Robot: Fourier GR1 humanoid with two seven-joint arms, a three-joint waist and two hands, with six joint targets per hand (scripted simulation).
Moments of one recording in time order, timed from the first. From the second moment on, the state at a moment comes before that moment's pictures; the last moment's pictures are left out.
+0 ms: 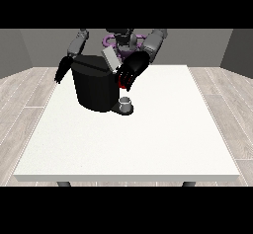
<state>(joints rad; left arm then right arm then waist) -1.30 0.56 0.08 -0.63 -0.90 -0.20 -0.30 -0.51 -0.09 -0.05 -1.29 0.20 -0.21 0.03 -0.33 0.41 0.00</state>
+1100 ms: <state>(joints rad) -1.06 0.30 0.14 -0.66 -0.77 -0.23 -0.28 -0.32 -0.10 -0.13 -1.13 0.14 -0.20 -0.03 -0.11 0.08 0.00</state>
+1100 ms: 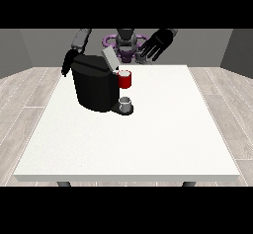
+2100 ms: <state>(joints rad) -0.55 0.03 0.37 -0.67 -0.39 -0.29 -0.33 -0.21 -0.11 -0.08 -1.26 0.08 -0.05 -0.01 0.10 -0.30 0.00</state>
